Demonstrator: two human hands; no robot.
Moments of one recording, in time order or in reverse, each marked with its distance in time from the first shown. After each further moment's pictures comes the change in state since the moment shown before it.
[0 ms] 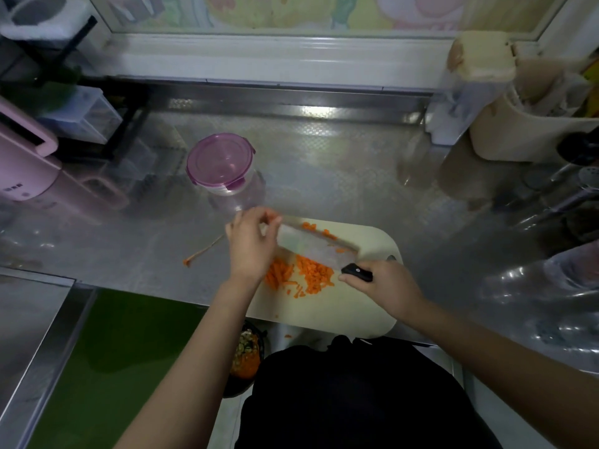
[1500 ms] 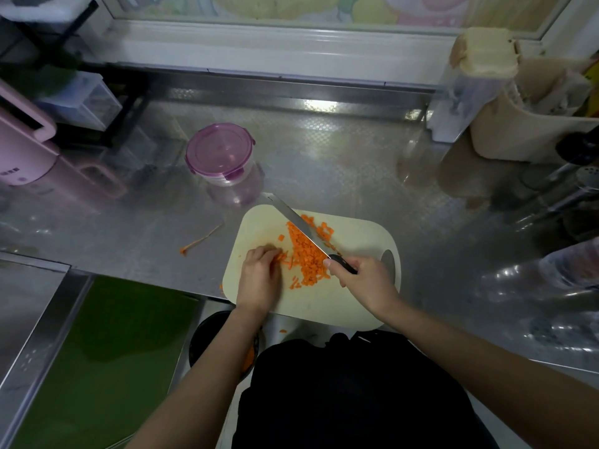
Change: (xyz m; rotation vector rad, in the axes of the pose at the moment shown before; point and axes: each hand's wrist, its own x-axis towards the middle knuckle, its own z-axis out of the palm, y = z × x) left_hand -0.064 -0.052 0.040 0.146 -0.226 0.014; right_hand -0.001 -0.019 0.020 0.481 0.019 0.218
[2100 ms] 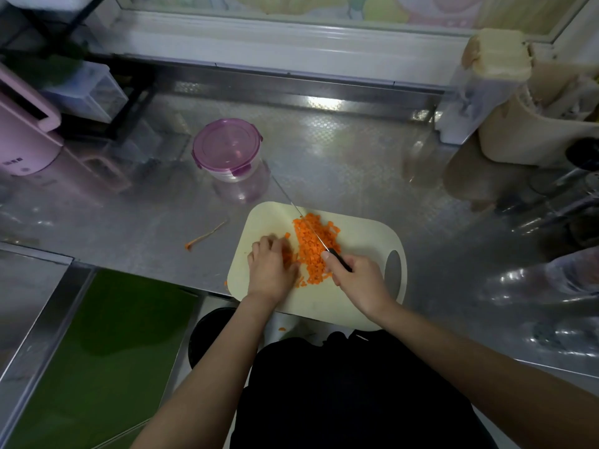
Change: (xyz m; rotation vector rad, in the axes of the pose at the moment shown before) left_hand 0.010 0.018 -0.004 0.168 -0.148 -0.153; right_hand 0.001 -0.011 0.020 0.146 0.003 -0.008
